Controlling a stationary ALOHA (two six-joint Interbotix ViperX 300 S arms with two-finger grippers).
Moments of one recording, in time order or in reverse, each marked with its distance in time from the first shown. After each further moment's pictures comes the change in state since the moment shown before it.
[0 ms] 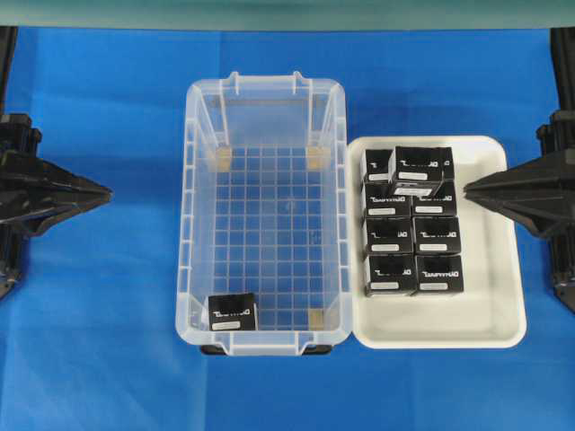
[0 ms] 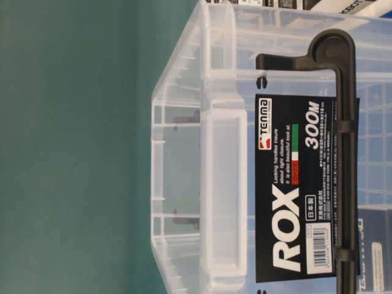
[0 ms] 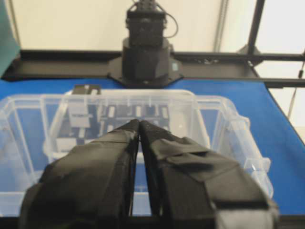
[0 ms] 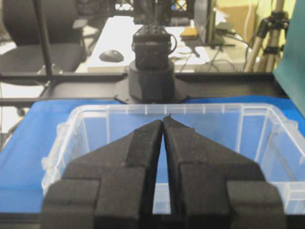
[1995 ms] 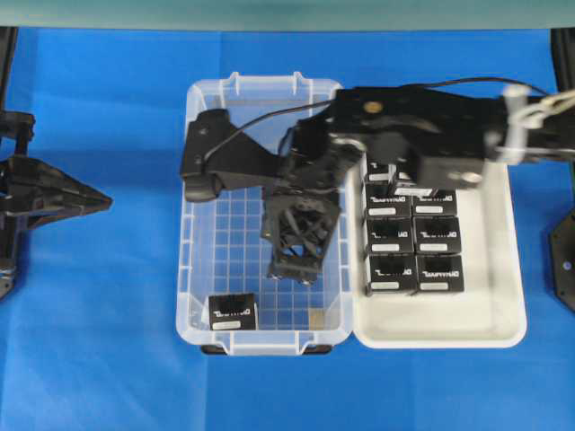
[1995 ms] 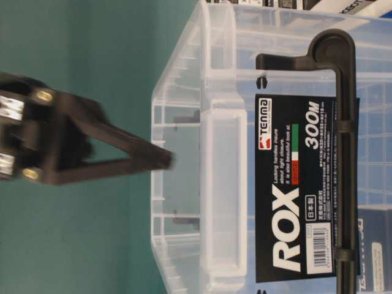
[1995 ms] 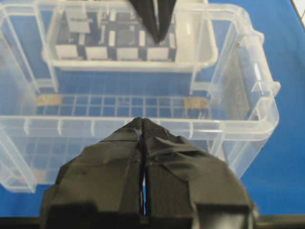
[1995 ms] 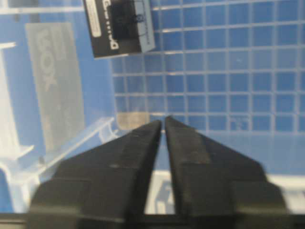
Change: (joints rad) left arm 0.015 -0.002 -0.164 0.012 0.522 -0.025; right arm -0.089 1.204 -1.269 0.307 1.447 -0.126
